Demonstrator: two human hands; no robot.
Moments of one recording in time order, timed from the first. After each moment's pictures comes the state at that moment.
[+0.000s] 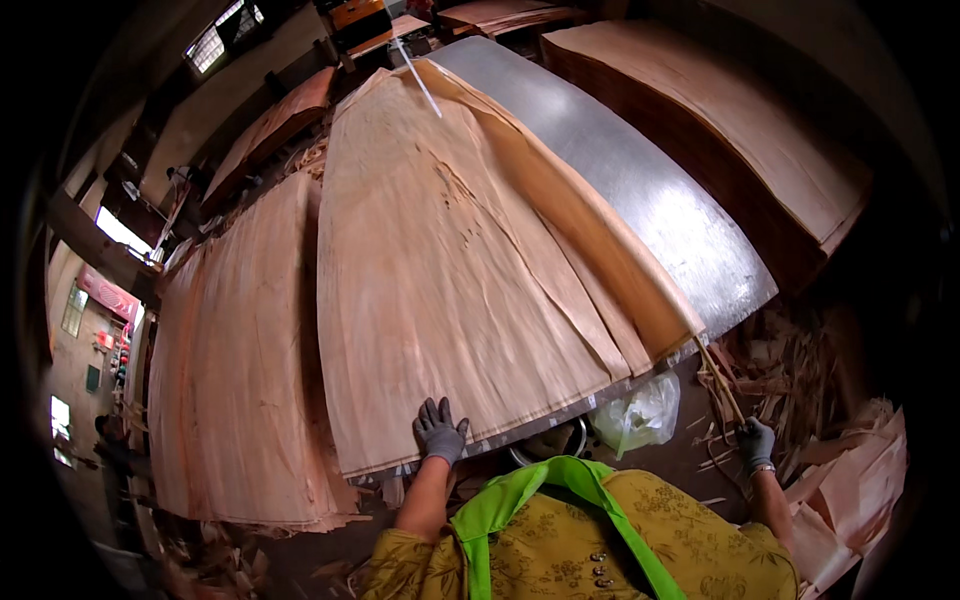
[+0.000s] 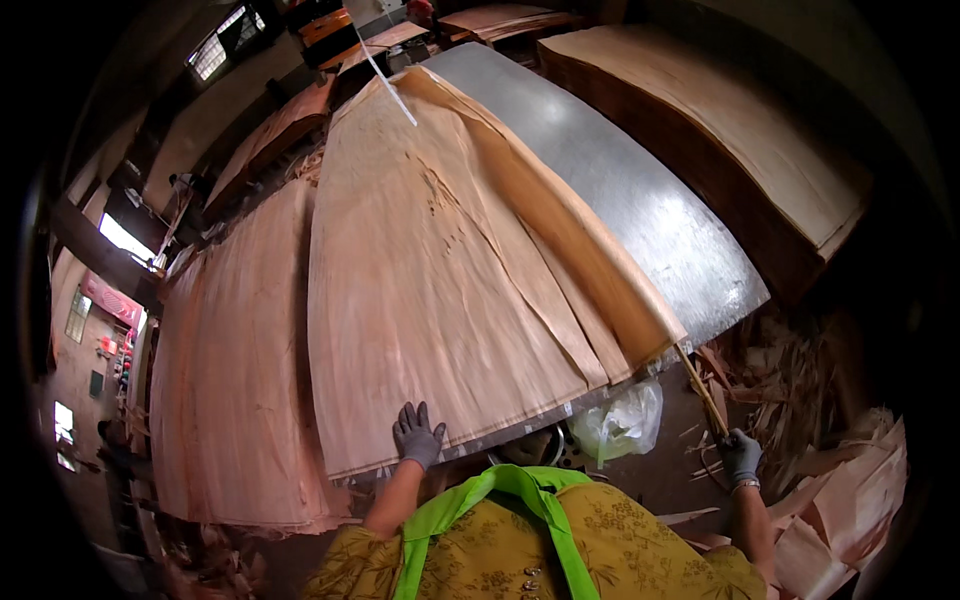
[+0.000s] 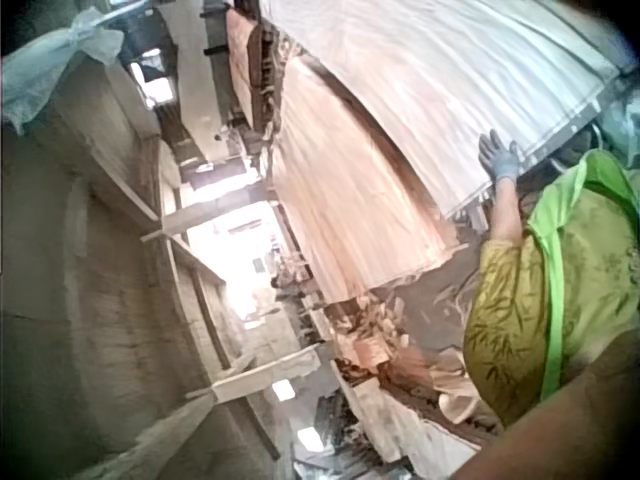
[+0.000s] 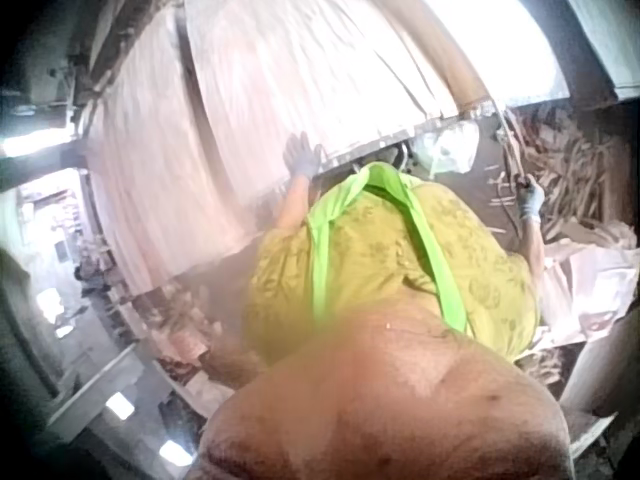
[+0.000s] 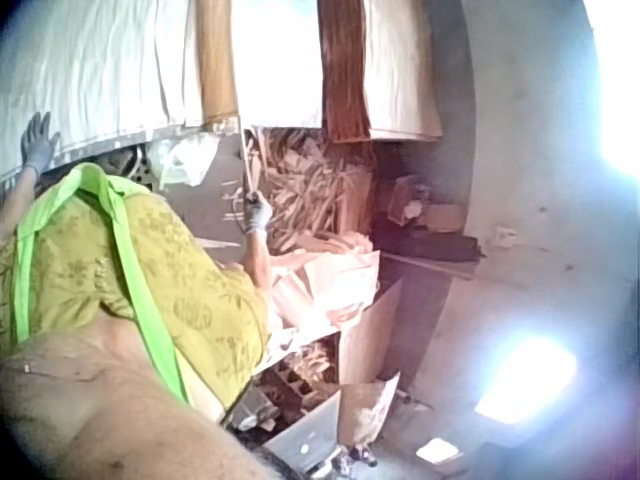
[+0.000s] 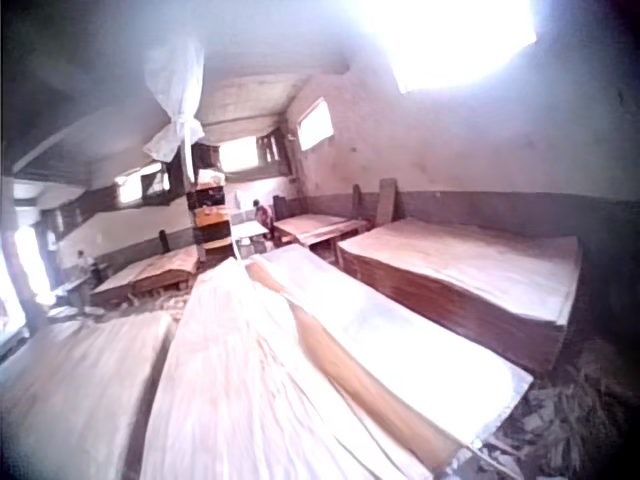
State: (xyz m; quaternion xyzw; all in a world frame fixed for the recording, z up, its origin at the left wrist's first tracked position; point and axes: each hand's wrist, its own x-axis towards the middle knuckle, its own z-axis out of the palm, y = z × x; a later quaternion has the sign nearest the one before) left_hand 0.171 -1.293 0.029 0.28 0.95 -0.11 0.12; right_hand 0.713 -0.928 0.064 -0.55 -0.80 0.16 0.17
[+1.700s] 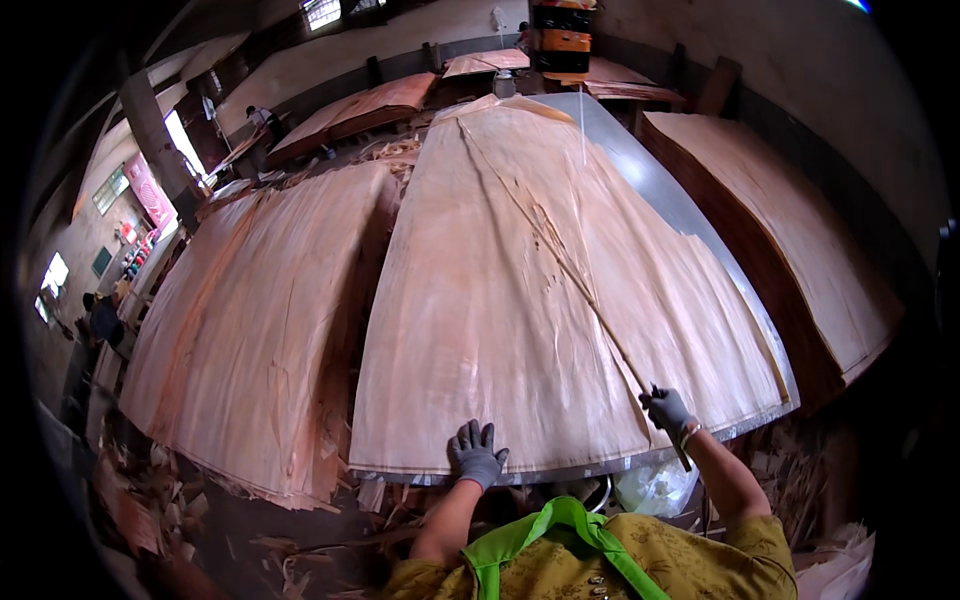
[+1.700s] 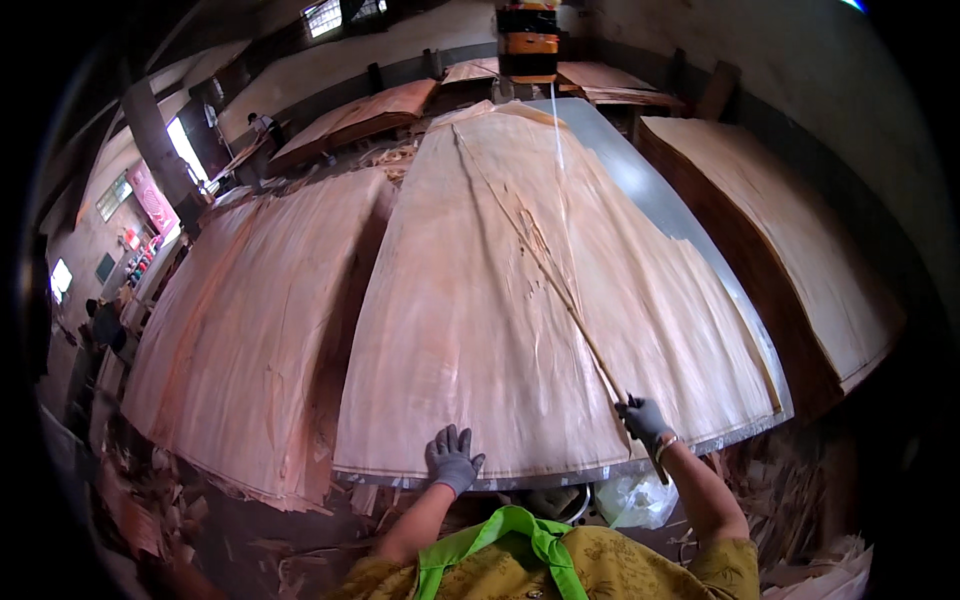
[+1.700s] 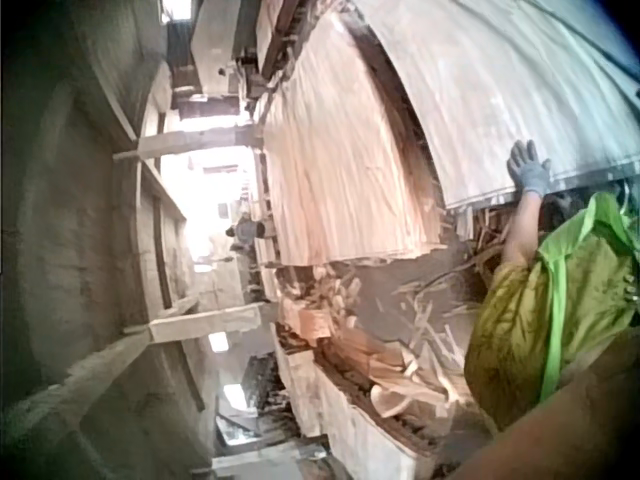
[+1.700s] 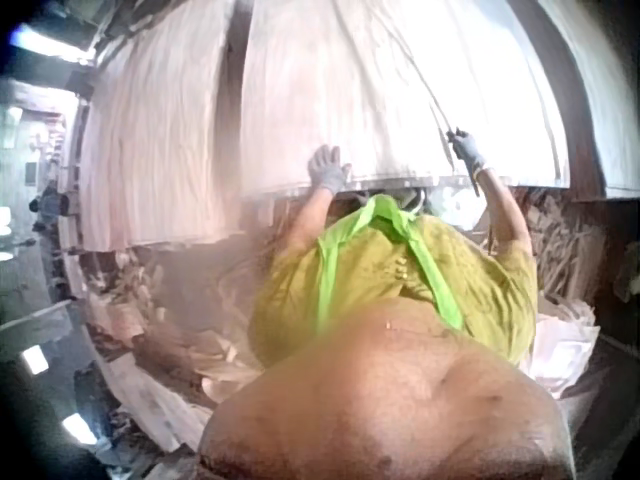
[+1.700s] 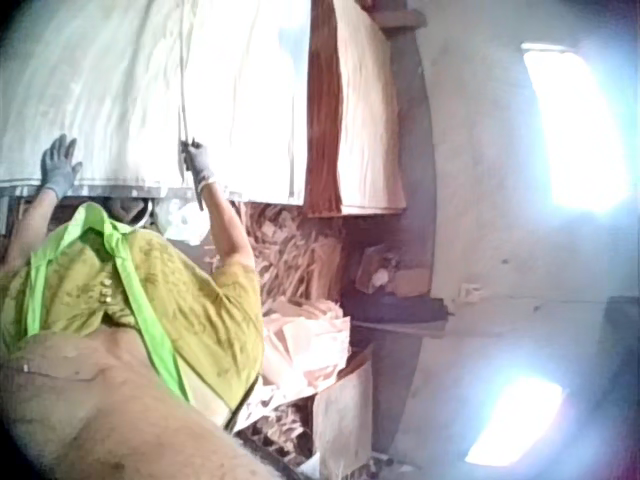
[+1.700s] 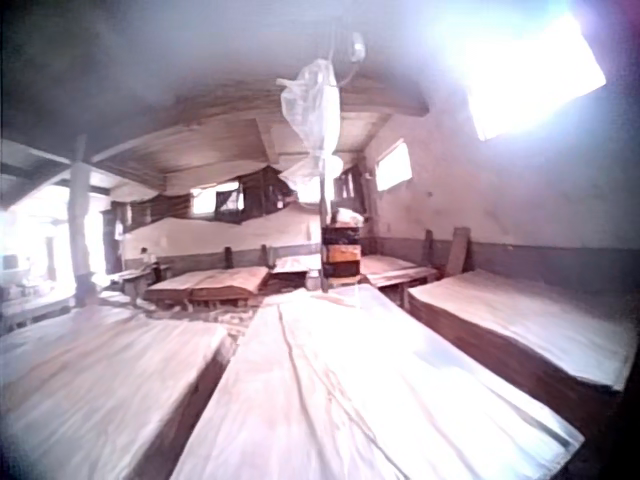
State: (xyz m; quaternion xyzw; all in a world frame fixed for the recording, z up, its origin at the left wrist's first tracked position) left_hand 0.174 -1.308 0.030 0.26 0.96 -0.10 0.09; right_hand 0.326 -0.934 0.131 -0.39 -0.70 0.60 0.00
